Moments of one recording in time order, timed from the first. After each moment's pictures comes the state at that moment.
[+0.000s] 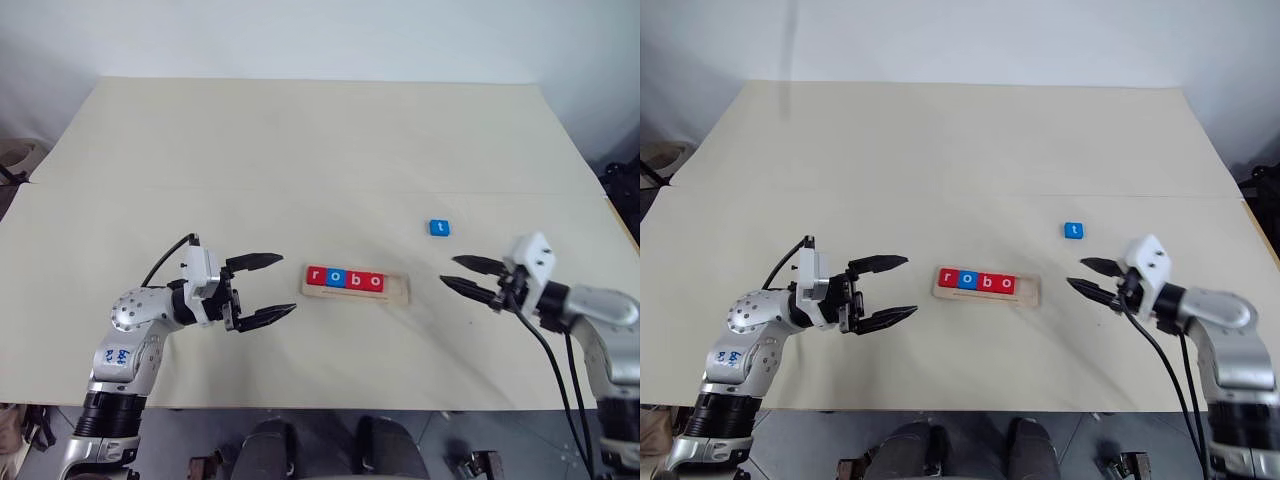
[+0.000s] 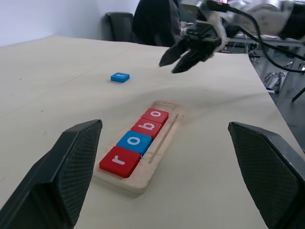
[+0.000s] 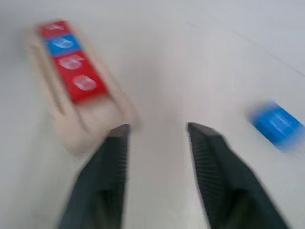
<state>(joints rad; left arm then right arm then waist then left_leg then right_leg) -0.26 0.52 0.06 -0.03 -0.50 0.08 -1.12 -0.07 -0.68 -0.31 -0.08 0.33 0.27 1.00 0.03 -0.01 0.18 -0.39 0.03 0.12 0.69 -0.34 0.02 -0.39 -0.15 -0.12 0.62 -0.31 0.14</state>
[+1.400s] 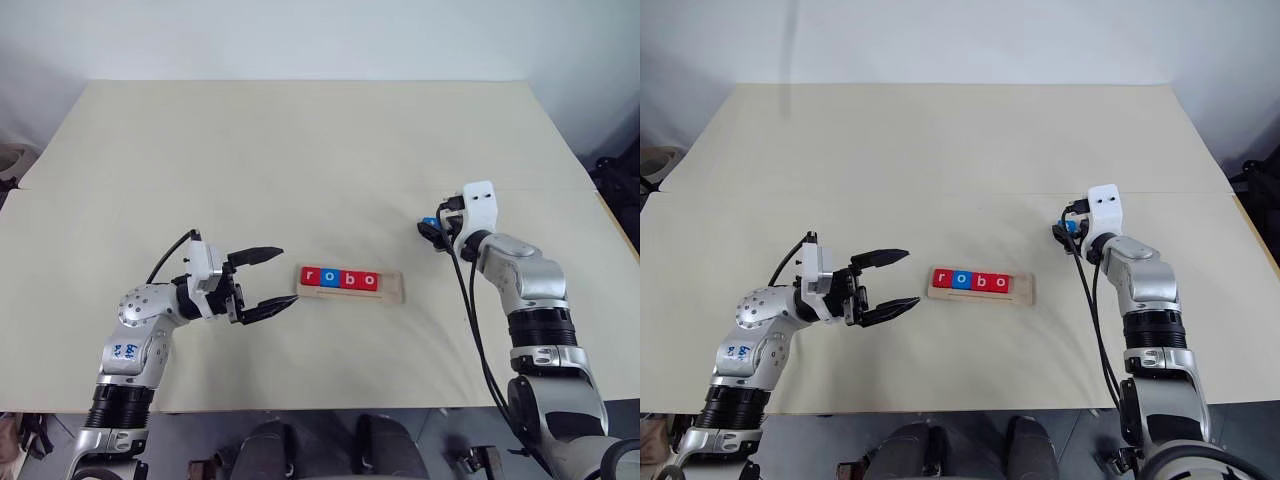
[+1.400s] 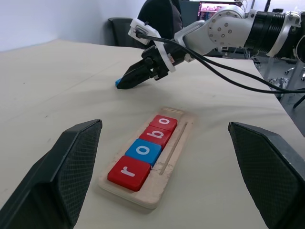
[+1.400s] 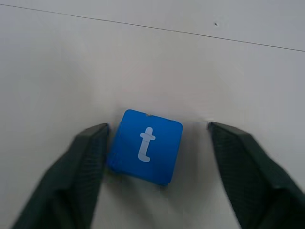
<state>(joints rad) -0.28 0.49 0.06 0.01 -0.49 0.05 -1.10 -0.70 -0.43 -0.12 0.37 0.19 0.66 0.35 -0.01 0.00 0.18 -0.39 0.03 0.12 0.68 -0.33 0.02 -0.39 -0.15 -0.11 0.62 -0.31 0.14</state>
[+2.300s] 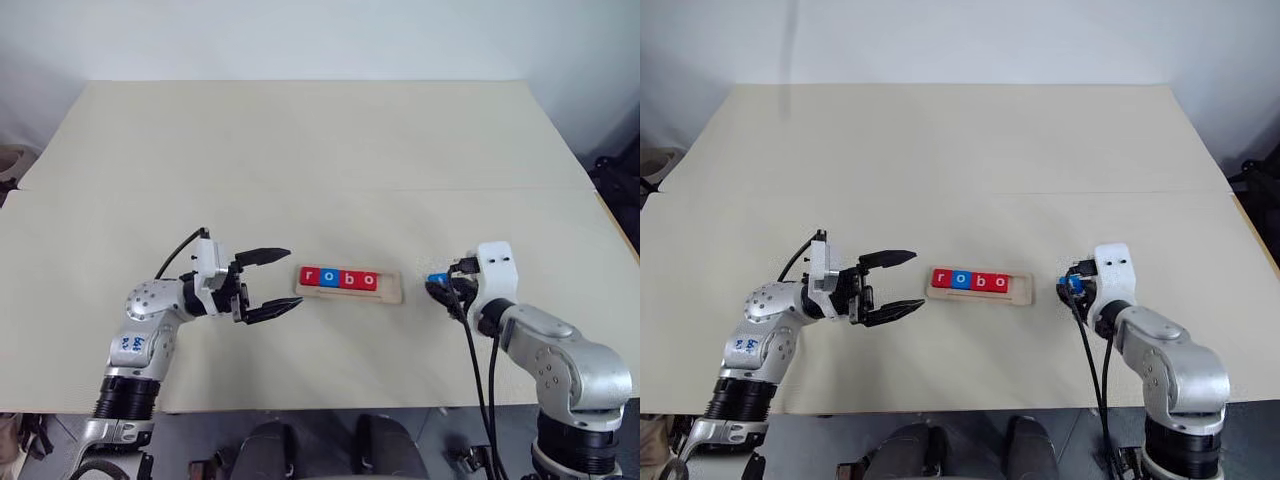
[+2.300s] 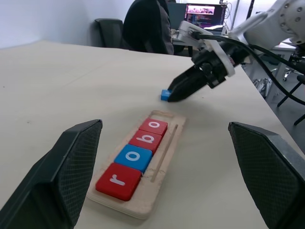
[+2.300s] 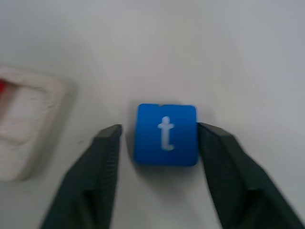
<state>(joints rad) -0.35 0.48 0.04 0.08 -0.49 0.05 -1.16 -0.21 -0.35 -0.26 -0.58 0.35 1.27 0.26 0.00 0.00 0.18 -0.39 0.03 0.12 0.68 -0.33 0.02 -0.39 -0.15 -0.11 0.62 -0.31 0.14</state>
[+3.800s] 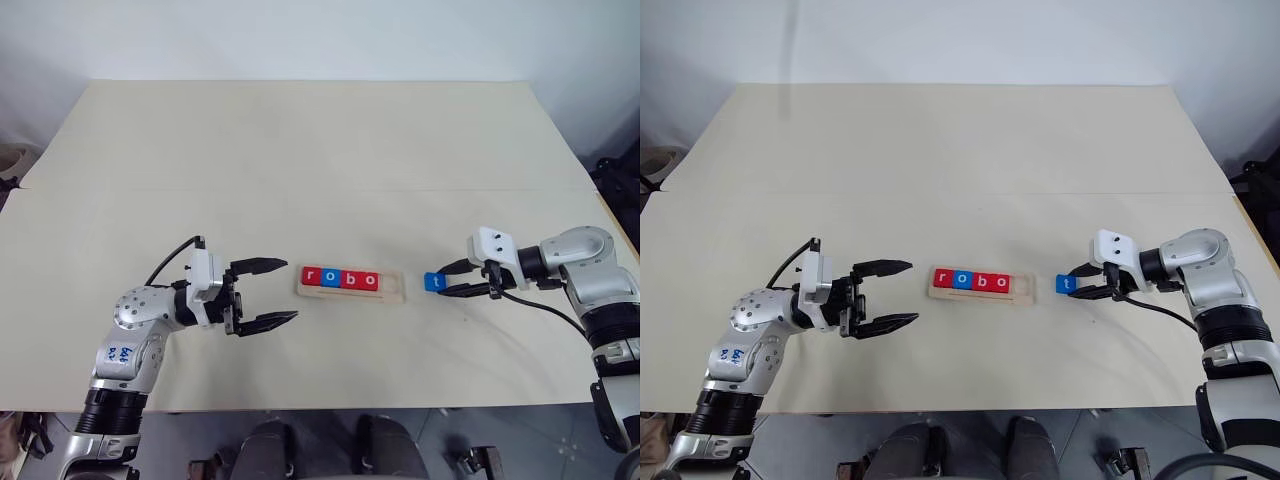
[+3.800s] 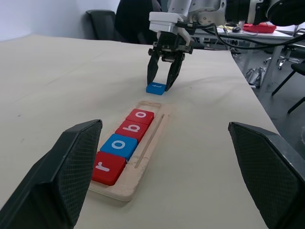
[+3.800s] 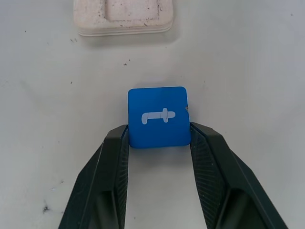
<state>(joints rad) -0.26 0.53 0.04 -0.03 -0.50 0.07 -1.17 -0.72 -0.83 0.19 0.67 0.08 -0.13 1.47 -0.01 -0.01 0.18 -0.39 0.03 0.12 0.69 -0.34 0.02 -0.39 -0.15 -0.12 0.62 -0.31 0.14</state>
